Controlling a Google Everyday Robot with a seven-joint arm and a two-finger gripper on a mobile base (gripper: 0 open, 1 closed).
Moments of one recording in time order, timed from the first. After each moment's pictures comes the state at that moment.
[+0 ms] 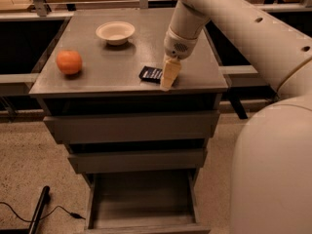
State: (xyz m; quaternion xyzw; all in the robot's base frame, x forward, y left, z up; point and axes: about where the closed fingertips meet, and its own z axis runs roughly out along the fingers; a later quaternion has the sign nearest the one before) arm 0.659 -0.041 0.845 -0.66 0.74 0.07 0.13
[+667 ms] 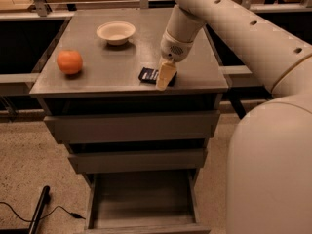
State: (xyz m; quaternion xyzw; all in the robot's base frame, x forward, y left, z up) arm 0.661 -0.028 0.832 -0.66 0.73 0.09 0.13
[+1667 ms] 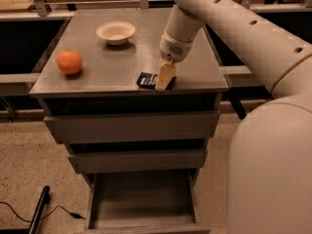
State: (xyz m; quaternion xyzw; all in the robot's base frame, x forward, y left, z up) arm 0.659 -0.025 0.833 -0.66 0.73 0.09 0.13
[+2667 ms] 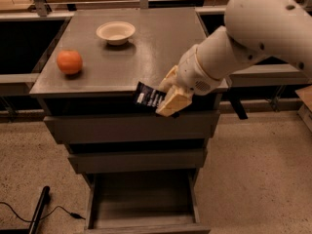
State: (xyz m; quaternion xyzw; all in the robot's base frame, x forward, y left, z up) arm 0.521 -0.023 0.881 -0.66 0.67 0.12 0.30
